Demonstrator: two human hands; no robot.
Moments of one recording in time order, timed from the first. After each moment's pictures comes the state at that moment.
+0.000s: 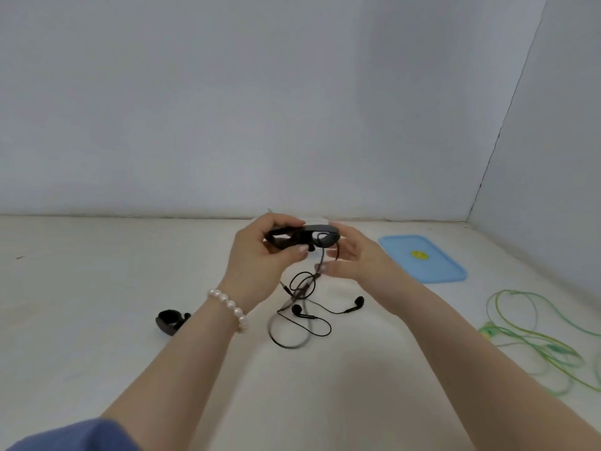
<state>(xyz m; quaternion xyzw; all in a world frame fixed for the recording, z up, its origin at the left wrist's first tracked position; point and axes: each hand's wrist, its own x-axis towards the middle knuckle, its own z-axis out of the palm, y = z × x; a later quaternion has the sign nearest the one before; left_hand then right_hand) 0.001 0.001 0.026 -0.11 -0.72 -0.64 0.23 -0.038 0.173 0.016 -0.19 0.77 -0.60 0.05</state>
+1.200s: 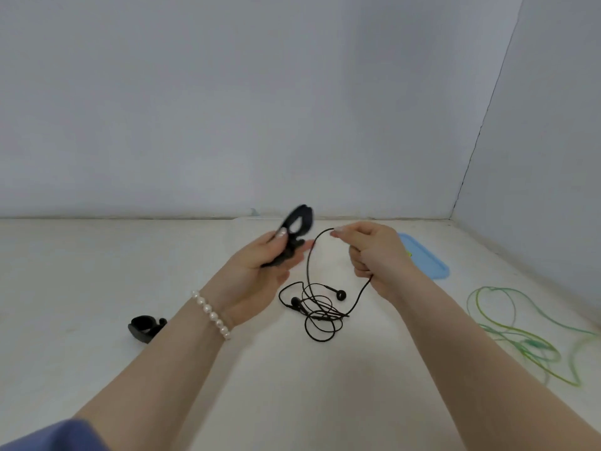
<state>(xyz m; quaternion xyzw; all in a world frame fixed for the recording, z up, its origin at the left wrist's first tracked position) -0.012 0.013 0.014 -0.10 -0.54 -0.83 -0.10 -0.048 0.191 0.030 -0.04 0.71 -0.70 -0.02</state>
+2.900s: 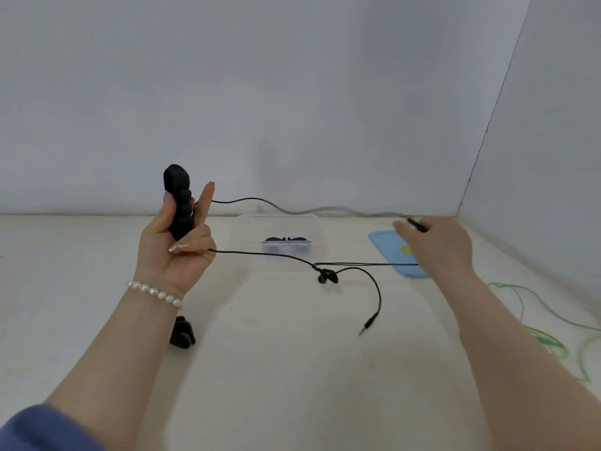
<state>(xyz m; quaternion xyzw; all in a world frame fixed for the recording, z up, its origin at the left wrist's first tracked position) -0.024 -0.076 0.018 -0.12 -0.26 -0.96 0.02 -0.067 0.257 0.024 0.07 0.90 -0.33 -0.27</state>
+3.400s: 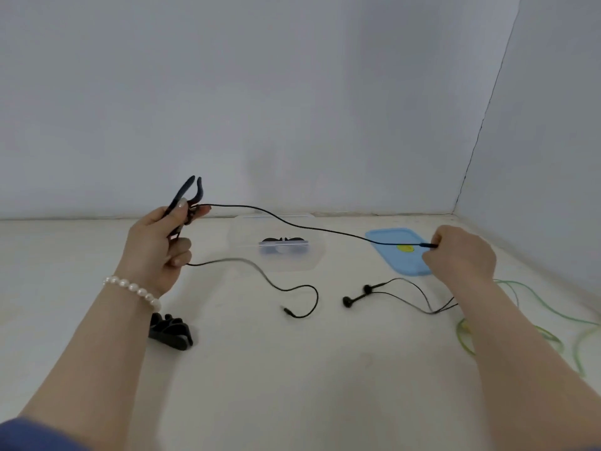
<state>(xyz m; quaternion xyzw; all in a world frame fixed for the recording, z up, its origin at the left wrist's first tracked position) -0.014 -0.082 0.029 0.02 -0.56 -0.80 0.20 -0.078 0.297 0.005 0.16 0.95 -0.14 -0.21</state>
